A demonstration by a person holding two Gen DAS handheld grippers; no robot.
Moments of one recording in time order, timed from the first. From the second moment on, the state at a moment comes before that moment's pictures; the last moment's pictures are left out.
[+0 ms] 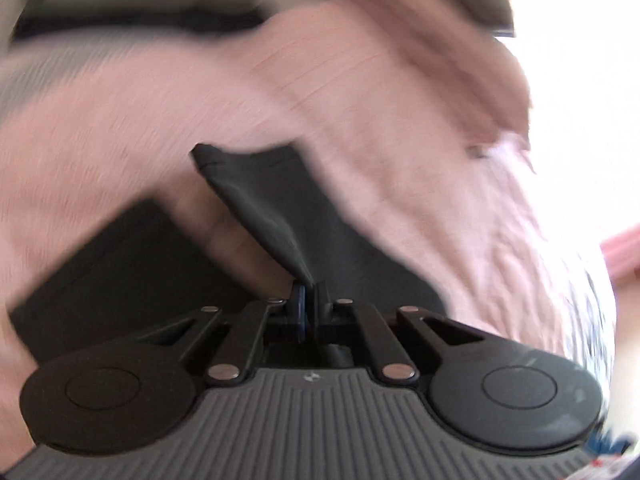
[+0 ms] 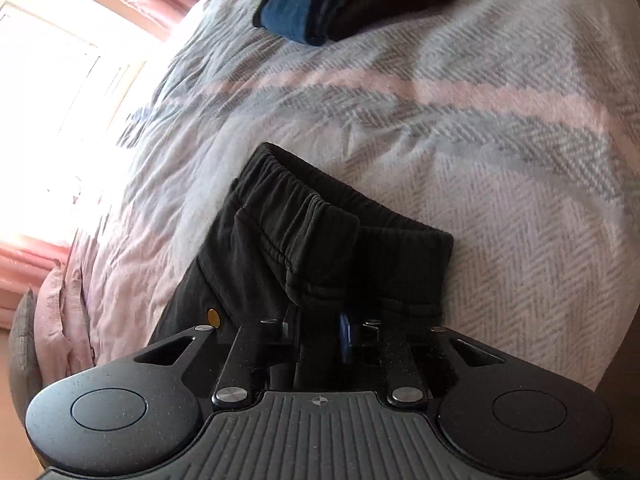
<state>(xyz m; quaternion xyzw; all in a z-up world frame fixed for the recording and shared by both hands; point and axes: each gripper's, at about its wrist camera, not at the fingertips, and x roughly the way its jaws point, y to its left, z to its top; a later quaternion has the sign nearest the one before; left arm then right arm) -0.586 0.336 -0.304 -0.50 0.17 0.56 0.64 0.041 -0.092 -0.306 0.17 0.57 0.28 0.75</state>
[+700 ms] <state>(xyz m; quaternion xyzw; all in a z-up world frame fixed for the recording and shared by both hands) -0.656 0.216 -0.339 -0.50 0.18 0.60 0.60 0.033 -0.133 -0.302 0.15 0.56 0.33 0.75</state>
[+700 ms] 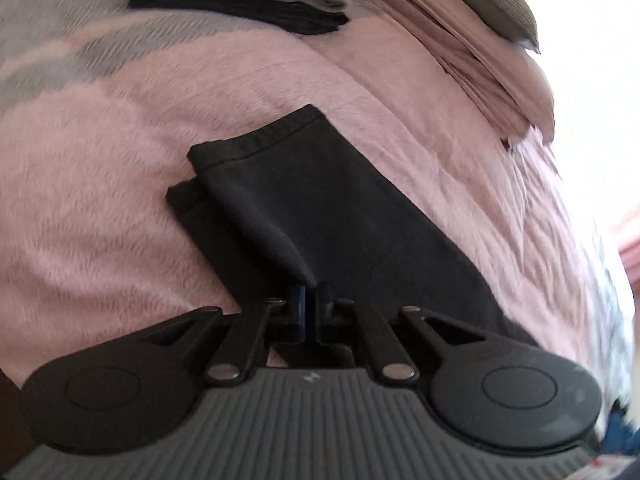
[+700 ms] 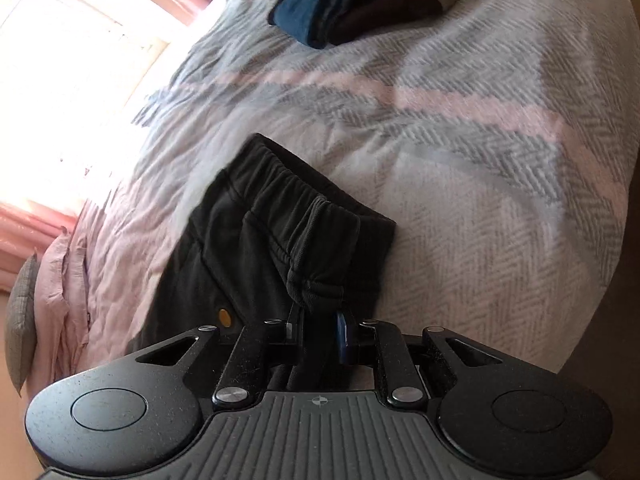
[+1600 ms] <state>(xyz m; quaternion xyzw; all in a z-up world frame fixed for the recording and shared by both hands) -0.634 0.193 -0.328 -0.42 0.20 0.63 0.63 0.049 -0.143 -0.329 0.17 0.59 0.32 0.72</state>
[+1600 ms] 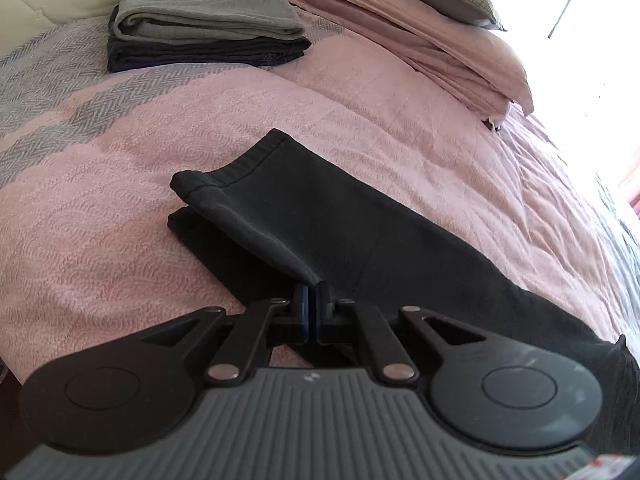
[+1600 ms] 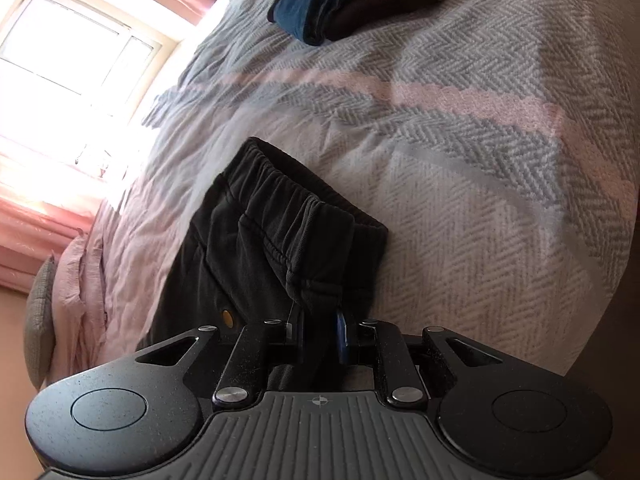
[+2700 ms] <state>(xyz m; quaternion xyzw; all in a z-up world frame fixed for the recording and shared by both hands) -0.483 0.210 -0.294 -0.35 0.34 0.49 0.72 0.046 -0.147 -0.324 0.10 0.57 0.30 0.76</state>
